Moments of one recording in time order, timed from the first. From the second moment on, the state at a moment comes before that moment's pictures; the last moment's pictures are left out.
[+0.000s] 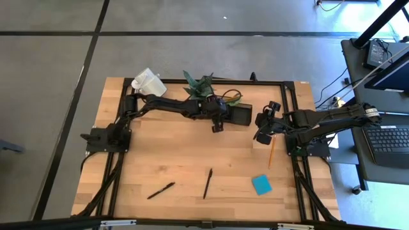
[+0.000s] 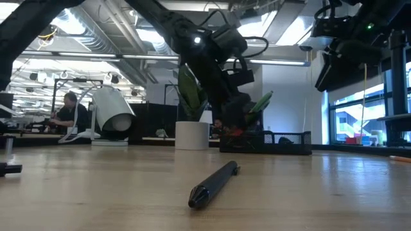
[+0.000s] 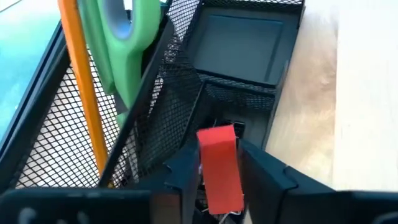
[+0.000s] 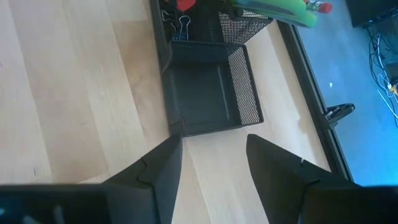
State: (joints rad) left arm 0.21 2.11 1.50 -0.21 -0.23 0.15; right arm 0.09 0.98 0.74 -0.85 0.56 0.17
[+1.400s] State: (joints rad) left arm -0.41 2.16 1.86 -0.83 -0.14 -0.92; right arm 0.09 0.99 0.74 -0.80 0.55 0.17
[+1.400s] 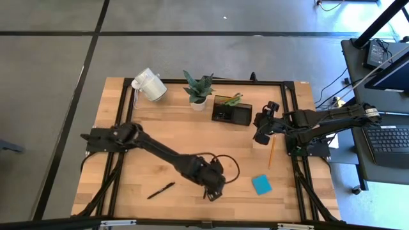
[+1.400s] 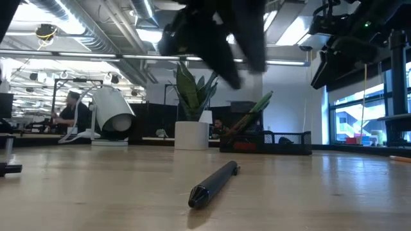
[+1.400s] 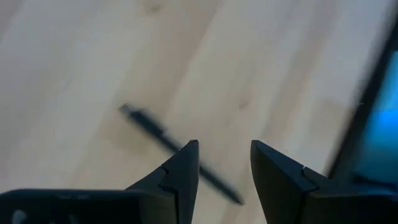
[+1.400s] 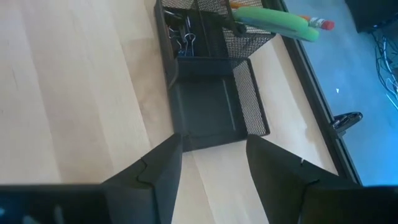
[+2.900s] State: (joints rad) left arm -0.46 2.51 2.20 -1.13 0.06 -1.43; right arm 0.09 0.99 0.74 -0.76 0.55 0.07
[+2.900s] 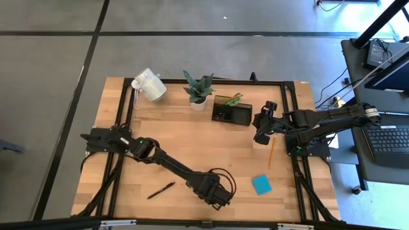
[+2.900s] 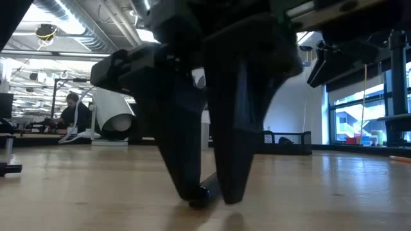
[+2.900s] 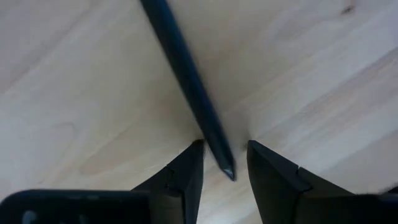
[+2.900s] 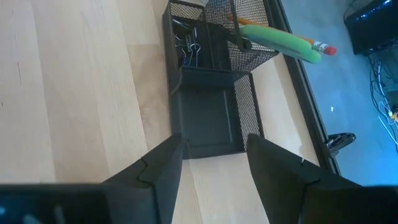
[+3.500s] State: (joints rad) left arm -0.46 2.55 2.21 -1.15 0.13 -1.36; right arm 0.09 0.99 0.74 -0.76 0.55 0.07
